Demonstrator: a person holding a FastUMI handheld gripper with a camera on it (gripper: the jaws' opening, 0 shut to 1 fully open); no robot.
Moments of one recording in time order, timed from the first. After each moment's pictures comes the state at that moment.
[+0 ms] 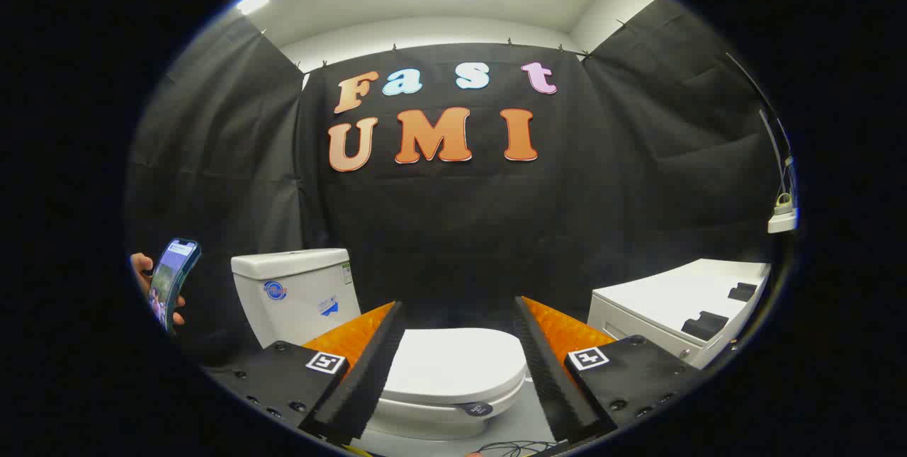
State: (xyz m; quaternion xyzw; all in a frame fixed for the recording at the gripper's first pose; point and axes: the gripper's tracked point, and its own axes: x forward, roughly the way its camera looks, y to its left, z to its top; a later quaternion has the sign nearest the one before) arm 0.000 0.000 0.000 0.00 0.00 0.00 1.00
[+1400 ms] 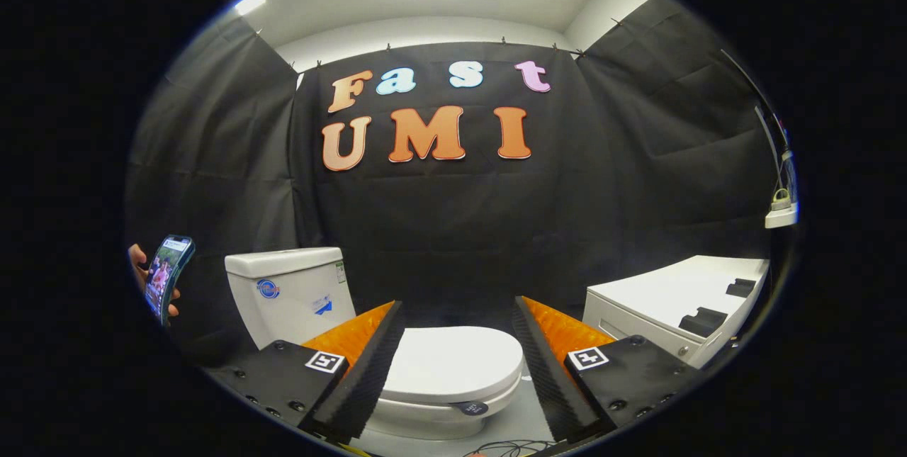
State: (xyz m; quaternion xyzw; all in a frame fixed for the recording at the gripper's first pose) arm 0.000 -0.010 -0.006 0.01 0.00 -0.01 1.00
